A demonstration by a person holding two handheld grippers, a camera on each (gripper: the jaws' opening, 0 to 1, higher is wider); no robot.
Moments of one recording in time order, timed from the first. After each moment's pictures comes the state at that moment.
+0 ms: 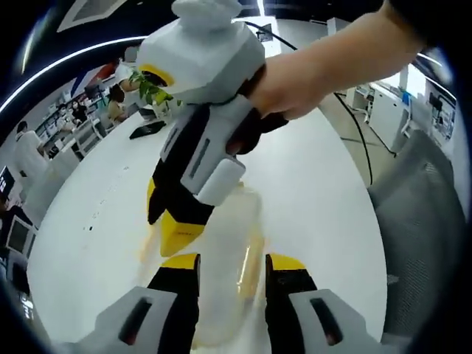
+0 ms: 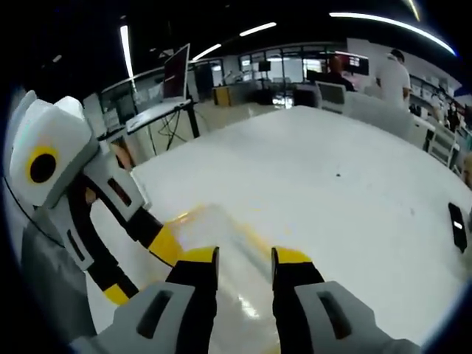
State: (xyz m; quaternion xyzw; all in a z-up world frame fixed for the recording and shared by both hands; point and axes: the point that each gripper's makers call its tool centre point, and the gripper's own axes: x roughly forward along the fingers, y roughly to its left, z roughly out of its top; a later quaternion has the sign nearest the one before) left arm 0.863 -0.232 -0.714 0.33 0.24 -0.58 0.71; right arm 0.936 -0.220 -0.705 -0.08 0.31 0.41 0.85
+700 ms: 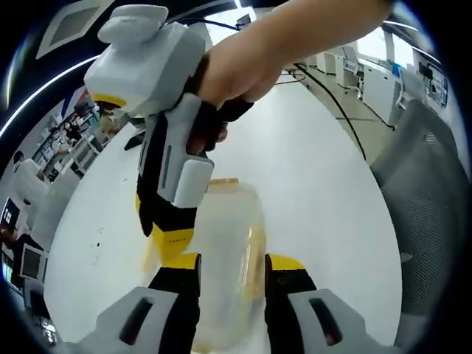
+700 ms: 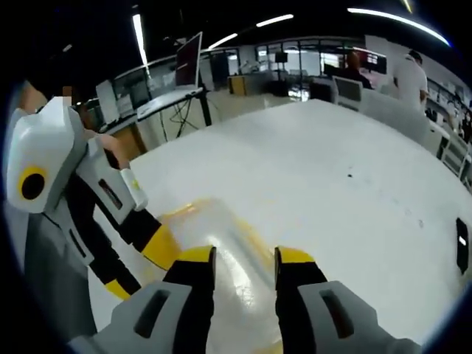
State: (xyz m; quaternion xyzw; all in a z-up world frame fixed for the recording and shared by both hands) left arm 0.867 -0.235 -0.715 0.38 0.21 -0.58 0.69; right arm 0.937 -0.217 -0.709 -0.12 0.33 0.46 0.82
